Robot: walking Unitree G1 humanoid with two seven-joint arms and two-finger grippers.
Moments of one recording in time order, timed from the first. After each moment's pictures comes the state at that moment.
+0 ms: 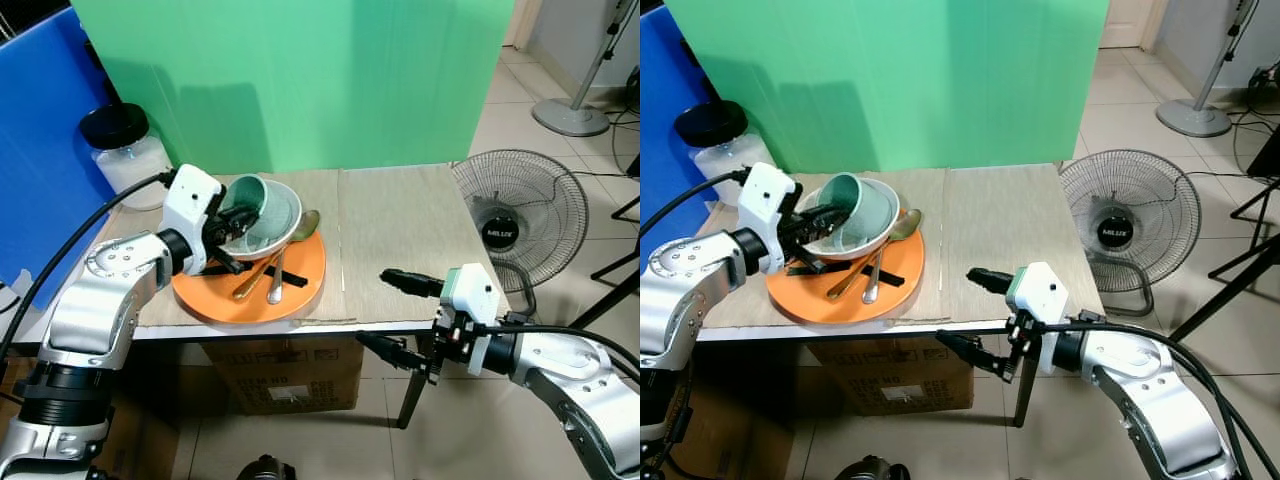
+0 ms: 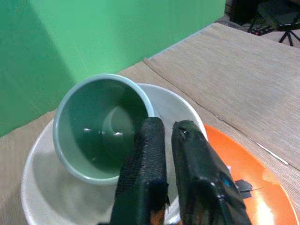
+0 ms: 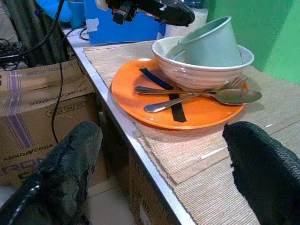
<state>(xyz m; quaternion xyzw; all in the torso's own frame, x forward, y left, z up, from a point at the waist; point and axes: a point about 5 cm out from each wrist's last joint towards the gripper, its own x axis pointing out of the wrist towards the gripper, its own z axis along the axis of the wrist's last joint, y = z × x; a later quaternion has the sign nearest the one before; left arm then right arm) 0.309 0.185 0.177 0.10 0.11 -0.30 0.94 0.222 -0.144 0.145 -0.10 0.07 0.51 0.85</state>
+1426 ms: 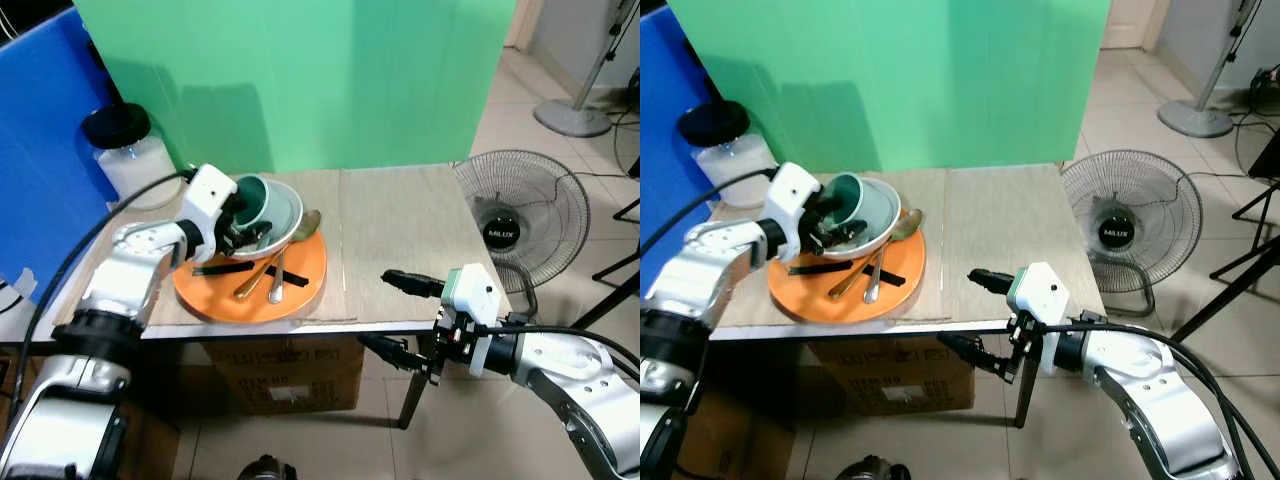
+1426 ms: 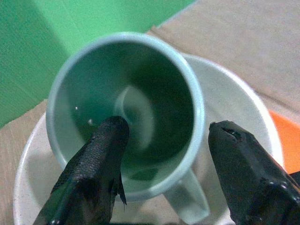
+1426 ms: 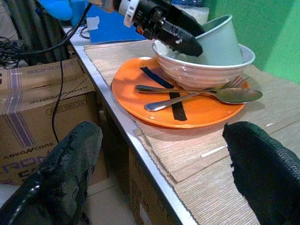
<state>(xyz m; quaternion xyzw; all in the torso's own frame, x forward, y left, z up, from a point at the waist) 0.354 0.190 0.148 0.16 0.15 -0.30 0.93 0.221 -0.146 0.145 -0.10 0.07 0.51 0.85</state>
